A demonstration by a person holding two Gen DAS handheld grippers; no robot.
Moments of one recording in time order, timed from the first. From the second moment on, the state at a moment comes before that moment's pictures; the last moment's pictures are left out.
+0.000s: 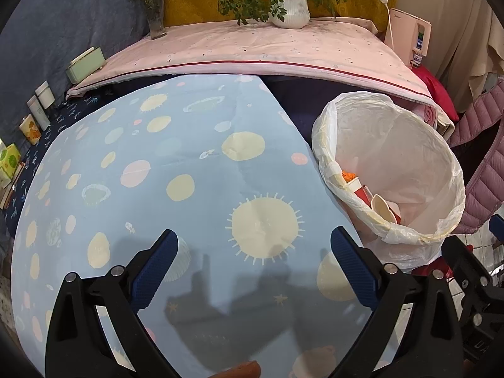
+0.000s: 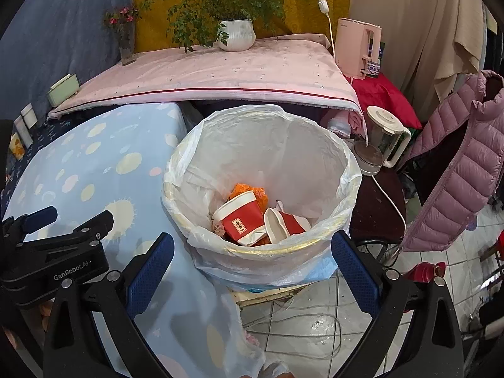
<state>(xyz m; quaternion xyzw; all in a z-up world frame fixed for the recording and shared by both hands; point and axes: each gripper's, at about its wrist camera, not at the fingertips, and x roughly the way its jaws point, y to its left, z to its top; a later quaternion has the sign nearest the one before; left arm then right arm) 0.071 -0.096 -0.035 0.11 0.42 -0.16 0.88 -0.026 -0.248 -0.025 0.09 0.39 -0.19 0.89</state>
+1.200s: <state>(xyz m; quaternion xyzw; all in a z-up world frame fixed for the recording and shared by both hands) 0.060 -0.095 -0.040 0.12 0.42 -0.15 0.89 -0.033 -0.243 -0.033 0.08 0.41 -0.20 0.89</state>
